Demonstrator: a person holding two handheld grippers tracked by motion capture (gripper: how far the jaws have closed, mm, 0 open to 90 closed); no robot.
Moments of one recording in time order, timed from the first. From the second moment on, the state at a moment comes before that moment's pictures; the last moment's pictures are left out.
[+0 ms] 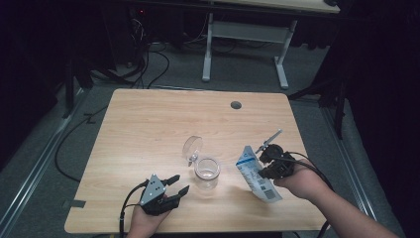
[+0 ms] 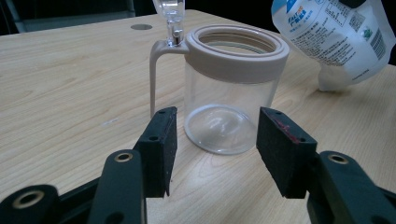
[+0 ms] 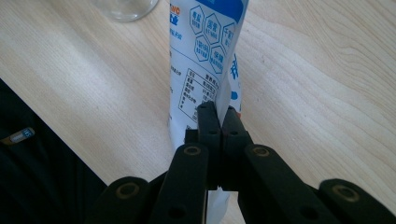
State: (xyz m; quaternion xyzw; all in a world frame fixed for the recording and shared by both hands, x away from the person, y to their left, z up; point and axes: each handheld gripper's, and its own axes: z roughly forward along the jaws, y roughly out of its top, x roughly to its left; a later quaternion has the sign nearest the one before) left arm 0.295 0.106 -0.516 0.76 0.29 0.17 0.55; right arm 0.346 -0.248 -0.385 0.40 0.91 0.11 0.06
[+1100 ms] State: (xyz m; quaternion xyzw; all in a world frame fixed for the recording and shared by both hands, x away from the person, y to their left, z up) left arm 0.276 0.074 -0.518 0.78 0.25 0.17 0.54; right arm 0.347 -0.240 -0.373 0.41 0.91 0.09 0.04
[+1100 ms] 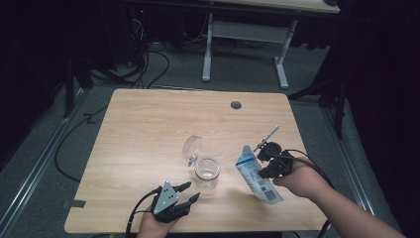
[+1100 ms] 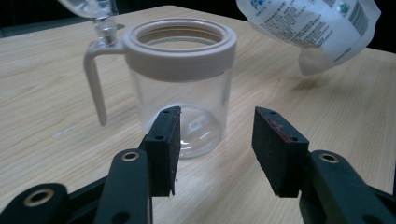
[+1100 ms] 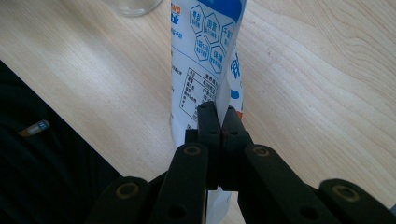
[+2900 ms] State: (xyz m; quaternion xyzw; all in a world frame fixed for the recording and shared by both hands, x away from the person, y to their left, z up) left arm 0.264 -0.004 -0.517 0.79 0.19 0.13 0.57; right arm 0.334 -0.181 -0.349 0.37 0.92 0.09 0.05
